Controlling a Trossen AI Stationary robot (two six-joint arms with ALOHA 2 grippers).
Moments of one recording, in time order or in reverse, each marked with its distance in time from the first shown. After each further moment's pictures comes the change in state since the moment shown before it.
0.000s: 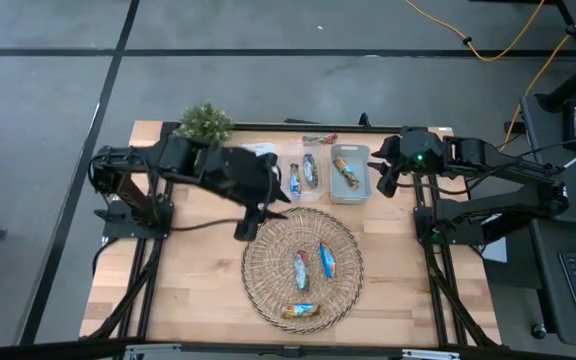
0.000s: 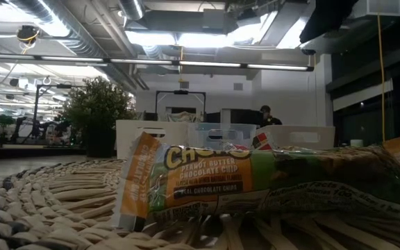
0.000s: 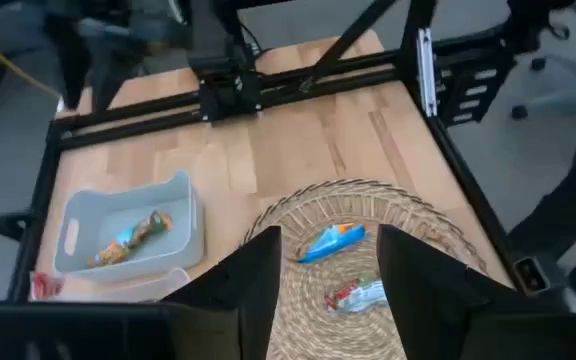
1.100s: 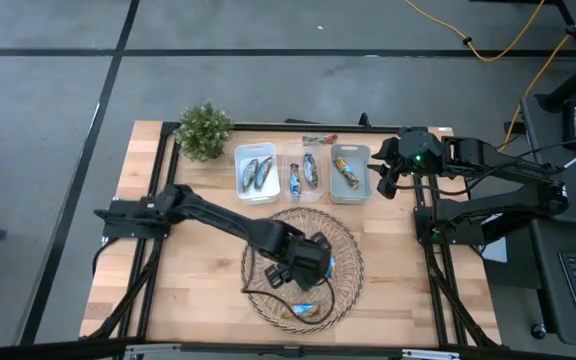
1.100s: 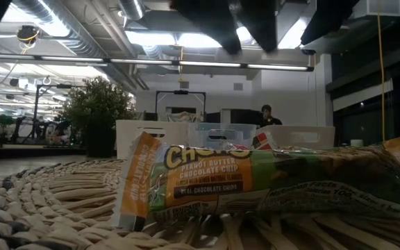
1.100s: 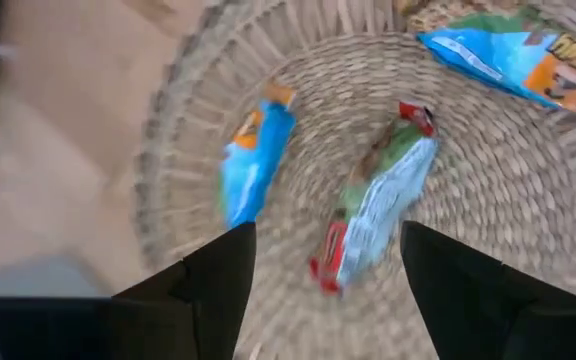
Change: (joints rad) left arm -0.137 0.538 -0.002 0.022 -0.052 0.618; right arm 0.000 0.007 -0.001 -0.016 -0.013 -0.019
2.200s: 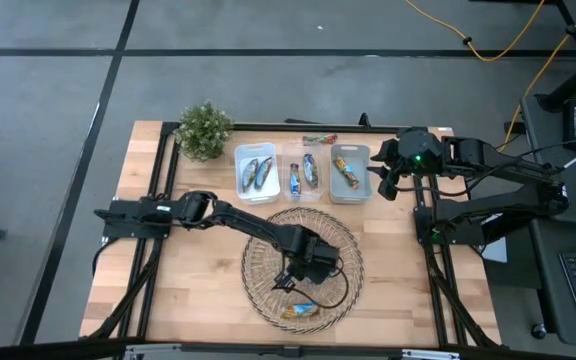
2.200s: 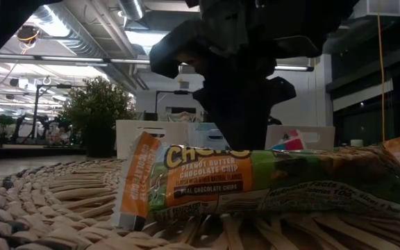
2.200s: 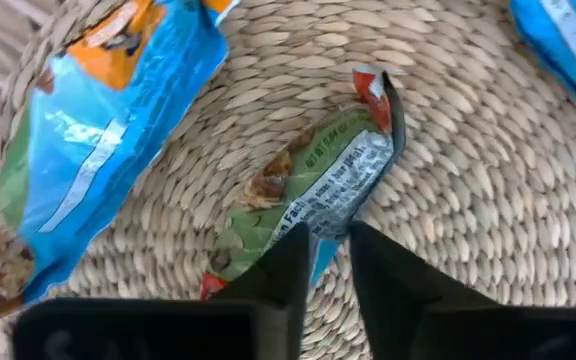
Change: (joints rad) left arm 0.071 0.209 0.000 0.037 0.194 -0.259; right arm 0.000 0.000 0.000 -0.001 -0.036 -0.033
